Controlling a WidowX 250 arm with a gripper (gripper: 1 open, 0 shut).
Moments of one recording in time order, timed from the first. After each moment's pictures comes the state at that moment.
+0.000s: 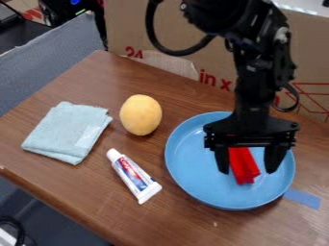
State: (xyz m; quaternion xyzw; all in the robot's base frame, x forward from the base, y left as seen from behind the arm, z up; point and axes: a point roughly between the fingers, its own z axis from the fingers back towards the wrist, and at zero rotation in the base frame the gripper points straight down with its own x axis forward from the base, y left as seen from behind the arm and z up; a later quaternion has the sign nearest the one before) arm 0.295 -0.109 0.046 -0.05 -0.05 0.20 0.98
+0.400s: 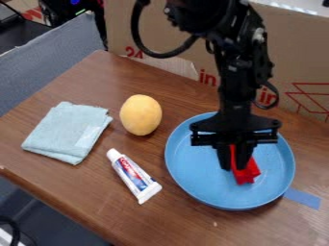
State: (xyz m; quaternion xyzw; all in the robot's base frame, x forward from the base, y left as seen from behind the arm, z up) arm 0.298 -0.095 0.033 -0.05 -0.03 0.20 0.98
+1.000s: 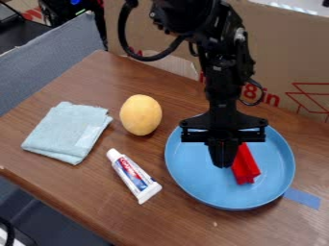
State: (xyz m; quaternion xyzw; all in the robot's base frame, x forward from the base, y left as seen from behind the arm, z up) arm 0.304 -0.071 0.030 -0.06 -0.04 0.17 0.98
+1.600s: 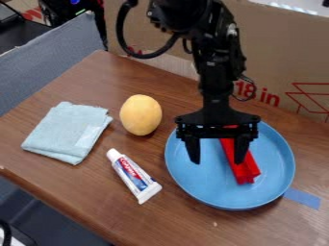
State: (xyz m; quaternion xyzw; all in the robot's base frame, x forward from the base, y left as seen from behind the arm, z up) arm 0.305 -0.071 0.026 -0.06 -0.01 0.16 0.99
